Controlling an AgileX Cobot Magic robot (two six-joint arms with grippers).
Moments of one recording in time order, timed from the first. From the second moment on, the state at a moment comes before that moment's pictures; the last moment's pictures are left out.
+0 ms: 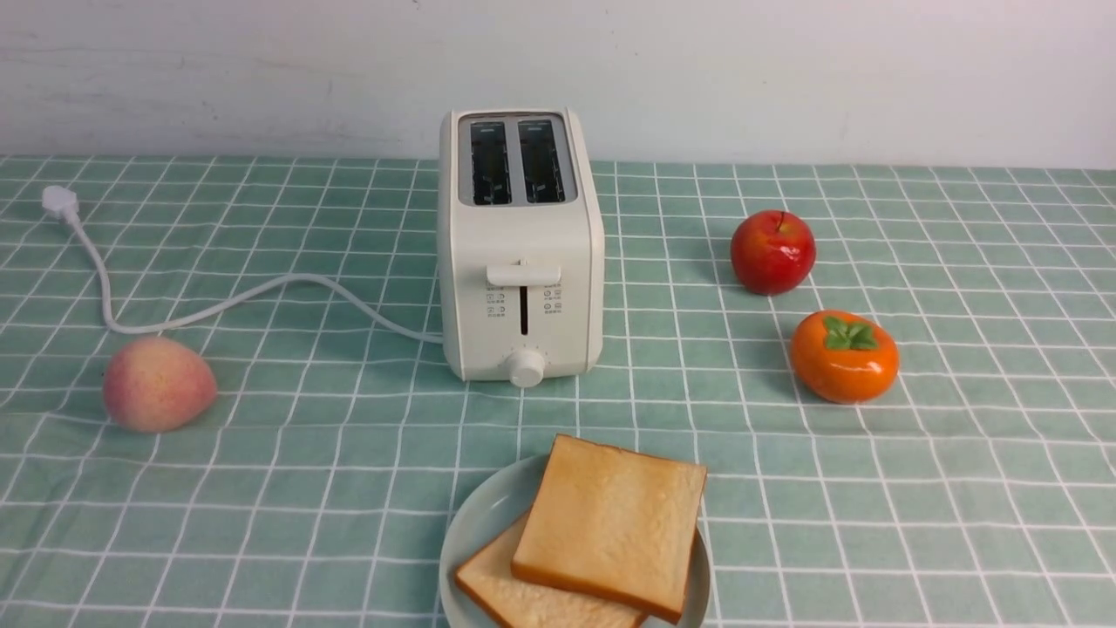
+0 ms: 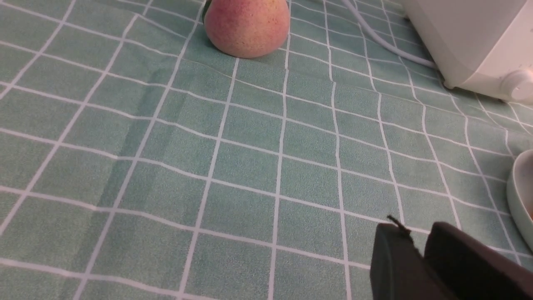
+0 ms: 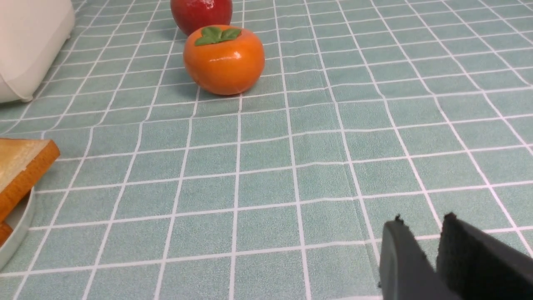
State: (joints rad) right arm 0.00 -0.01 0.02 -0.04 0.37 0.13; left arm -0.07 -0.01 0.03 -0.01 0.39 -0.38
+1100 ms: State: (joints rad) right arm 0.00 -0.01 0.02 -0.04 0.37 0.13; left arm -0.07 -0.01 0.03 -0.01 0.39 -0.38
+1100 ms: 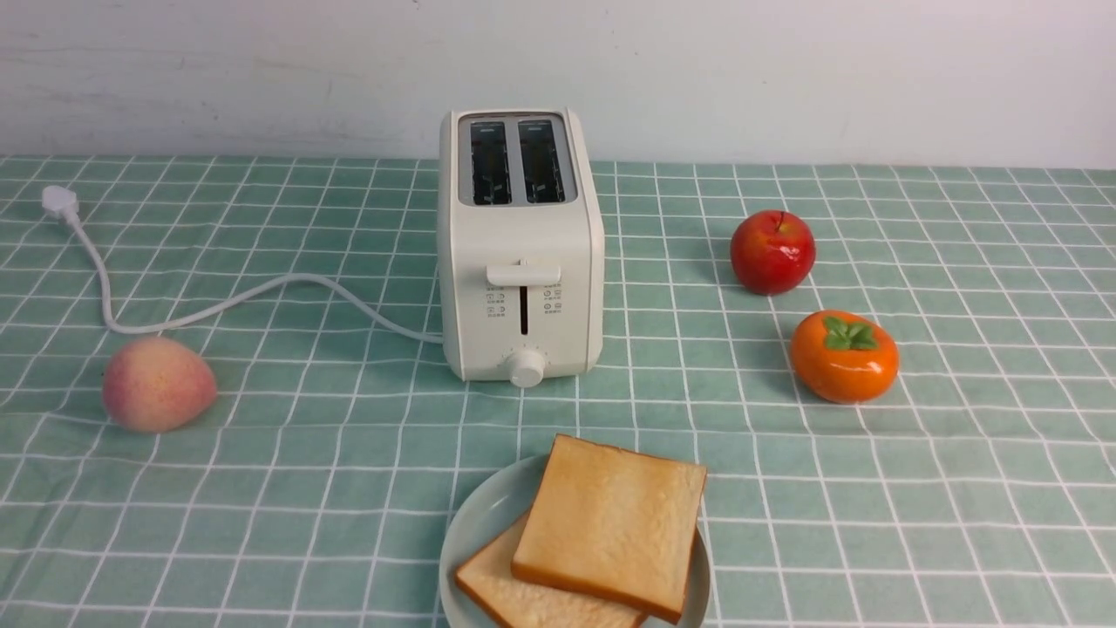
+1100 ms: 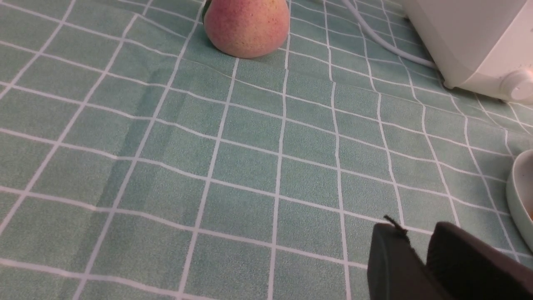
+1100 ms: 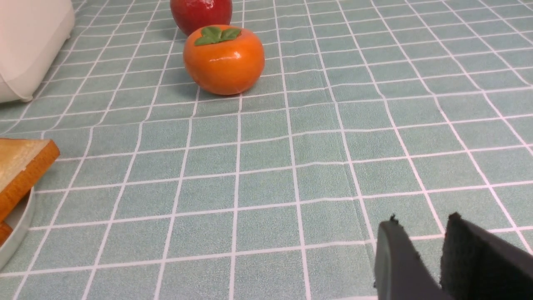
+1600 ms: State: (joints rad) right arm 0.00 -0.01 0.02 -0.04 0.37 0.13; left arm -0.07 -0.01 0.03 -0.01 0.39 -0.38
